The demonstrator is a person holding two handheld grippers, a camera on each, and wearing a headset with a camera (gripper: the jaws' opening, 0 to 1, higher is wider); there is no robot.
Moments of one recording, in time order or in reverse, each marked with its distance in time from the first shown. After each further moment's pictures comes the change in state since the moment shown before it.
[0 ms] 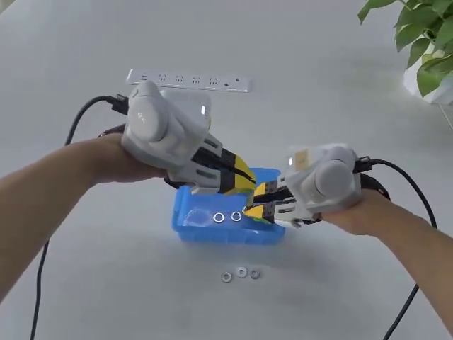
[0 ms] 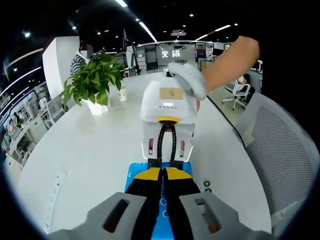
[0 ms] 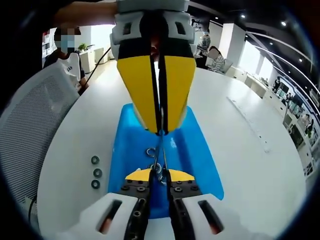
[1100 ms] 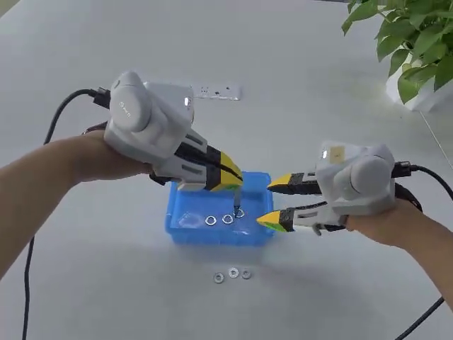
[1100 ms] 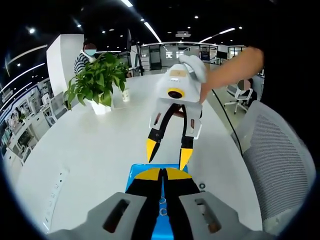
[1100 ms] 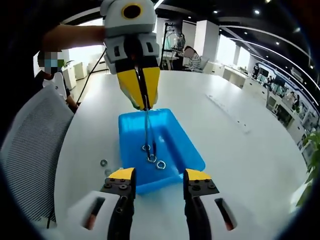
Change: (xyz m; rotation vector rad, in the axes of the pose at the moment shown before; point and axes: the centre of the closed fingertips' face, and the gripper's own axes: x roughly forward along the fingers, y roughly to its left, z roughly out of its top) left arm -0.017 -0.002 0.012 -0.039 -0.005 0.018; right arm -0.060 0.000 -0.005 0.190 -0.045 -0.142
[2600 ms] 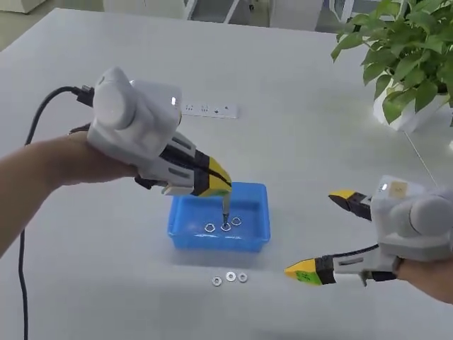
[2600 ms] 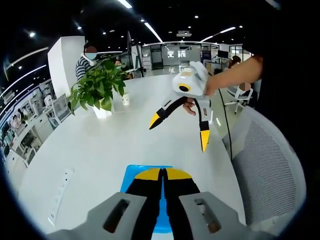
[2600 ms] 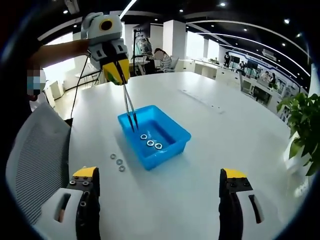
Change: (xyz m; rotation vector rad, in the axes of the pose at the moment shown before) left arm -0.033 -0.028 0.019 0.007 0.007 0.023; right arm -0.064 0.021 -0.023 0.187 -0.040 -0.176
